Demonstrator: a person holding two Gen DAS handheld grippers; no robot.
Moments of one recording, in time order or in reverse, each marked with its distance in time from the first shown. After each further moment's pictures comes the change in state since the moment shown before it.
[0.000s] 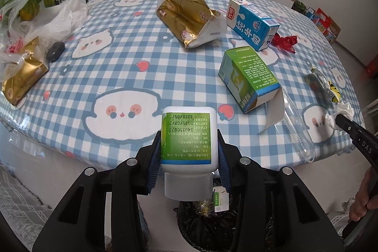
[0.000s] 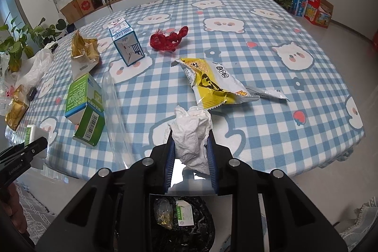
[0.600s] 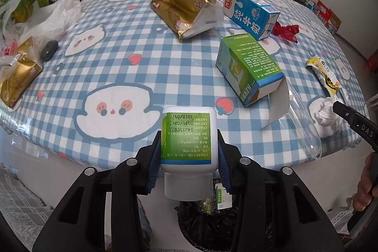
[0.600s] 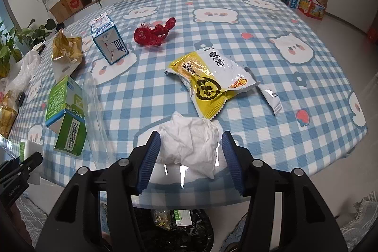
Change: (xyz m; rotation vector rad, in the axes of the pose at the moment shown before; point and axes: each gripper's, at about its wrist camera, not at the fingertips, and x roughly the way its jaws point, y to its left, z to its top) left arm 0.017 -0.011 -0.001 0.030 0.031 0.019; right arm 0.019 -0.006 0.011 0.040 0.032 -0.035
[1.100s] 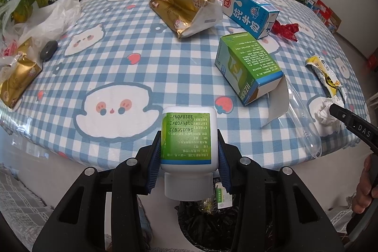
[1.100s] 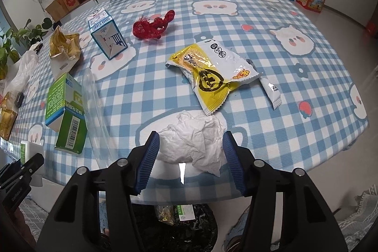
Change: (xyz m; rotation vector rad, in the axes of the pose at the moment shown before) left arm 0.001 0.000 0.000 0.003 0.005 0.001; right arm 0.010 0.004 -0.002 0.018 0.056 -0.014
